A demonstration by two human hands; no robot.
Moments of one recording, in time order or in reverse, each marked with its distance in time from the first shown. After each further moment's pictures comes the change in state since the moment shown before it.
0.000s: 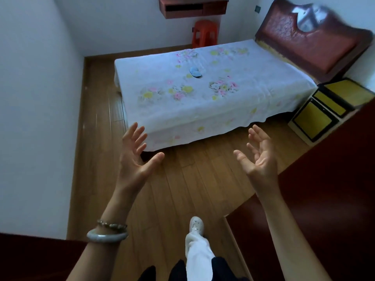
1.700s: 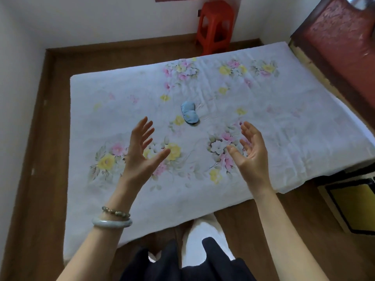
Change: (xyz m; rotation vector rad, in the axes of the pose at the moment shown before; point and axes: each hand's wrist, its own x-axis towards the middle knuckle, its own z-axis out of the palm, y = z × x) left_hand 0.811 -0.255 0.268 0.042 -0.025 -0.176; right_hand 0.849 0.274 0.135 -0.056 -0.137 0.195
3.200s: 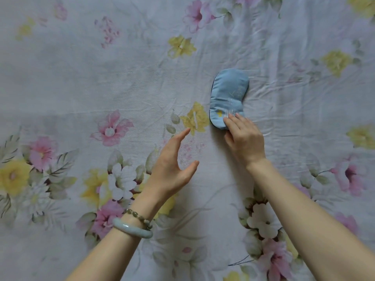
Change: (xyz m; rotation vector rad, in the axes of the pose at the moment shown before) left_hand 0.270 -0.441 0.187 0.302 0.013 -0.266; right_hand 0.407 0.477 0.229 -0.906 -0.428 -0.656
